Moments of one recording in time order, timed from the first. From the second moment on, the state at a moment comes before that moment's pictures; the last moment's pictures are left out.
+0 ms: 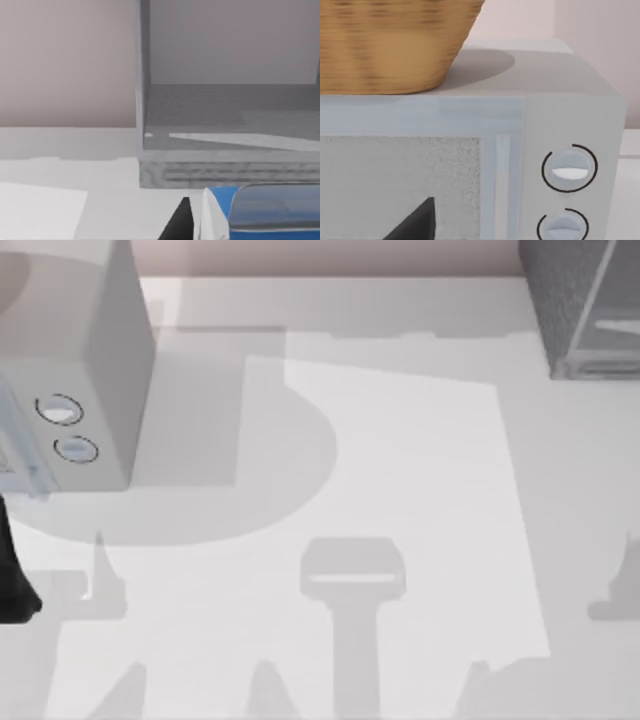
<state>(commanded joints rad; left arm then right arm) 0.00 0.00 0.00 0.00 0.00 0.00 0.00 0.00 0.00 0.00 0.00 0.00</state>
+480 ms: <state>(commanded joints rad) 0.00 0.00 0.00 0.00 0.00 0.00 -0.03 0.22 0.13 0.16 -0.04 0.01</state>
